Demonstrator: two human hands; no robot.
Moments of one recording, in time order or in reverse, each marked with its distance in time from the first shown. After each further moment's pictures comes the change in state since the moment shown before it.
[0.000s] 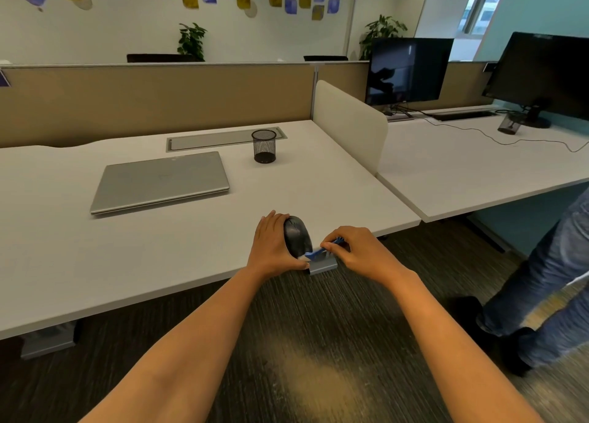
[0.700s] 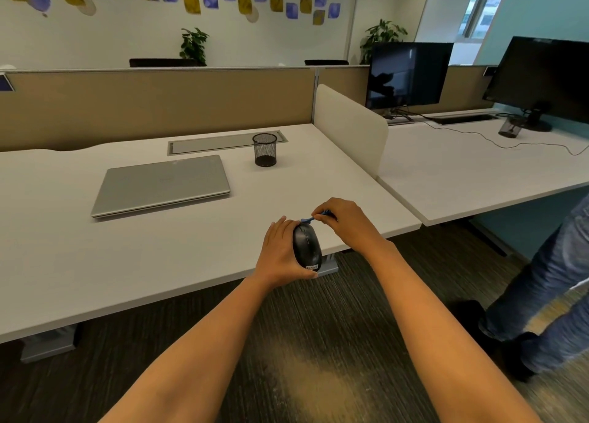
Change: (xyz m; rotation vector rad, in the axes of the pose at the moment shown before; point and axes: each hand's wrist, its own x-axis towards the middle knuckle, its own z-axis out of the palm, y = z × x) left_hand -0.006 0.016 0.005 0.008 -0.022 0.082; right_hand 0.056 -0.008 -0.008 -0.016 0.141 -0.026
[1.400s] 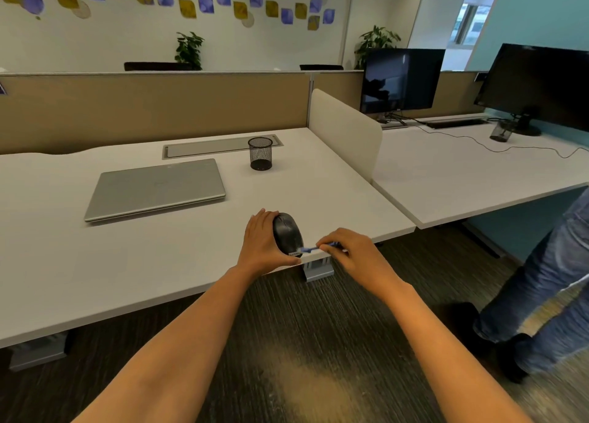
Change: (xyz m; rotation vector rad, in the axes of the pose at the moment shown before) left_hand 0.015 -0.019 -0.021 0.024 0.093 -0.064; right_hand -0.062 0.004 0.000 0.047 0.005 -0.084
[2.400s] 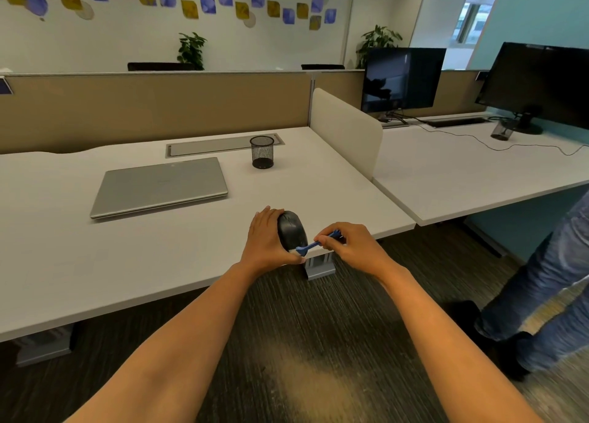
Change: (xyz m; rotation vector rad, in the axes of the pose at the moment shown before) left_hand -0.007 0.008 0.001 -0.031 -0.024 -0.008; right_hand 0.011 0.001 -0.002 0.191 -0.065 0.148
